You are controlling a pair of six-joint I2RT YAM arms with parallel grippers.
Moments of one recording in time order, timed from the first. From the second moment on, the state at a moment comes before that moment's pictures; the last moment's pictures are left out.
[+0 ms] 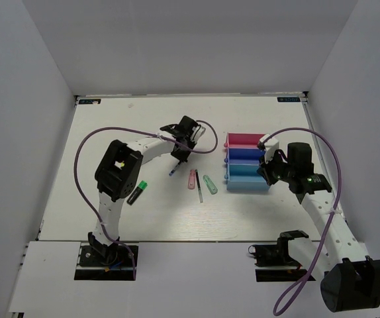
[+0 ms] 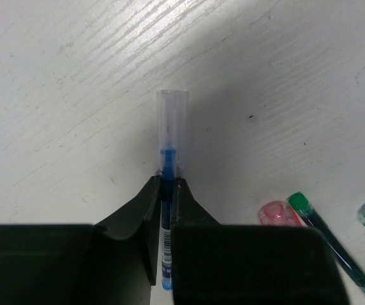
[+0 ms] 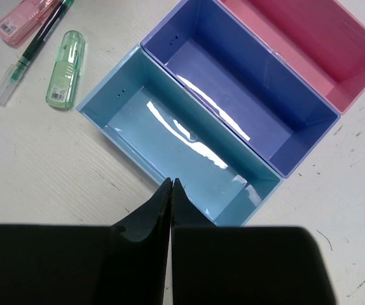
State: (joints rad) left arm -0.62 2.09 1.52 -0.52 -0.10 0.03; right arm 0.15 0.91 0.70 -0.50 -0.43 -0.42
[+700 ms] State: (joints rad) left arm -0.71 2.00 1.73 -0.24 0.34 0.09; right arm 0.14 0.89 0.69 -0.47 -0.43 -0.42
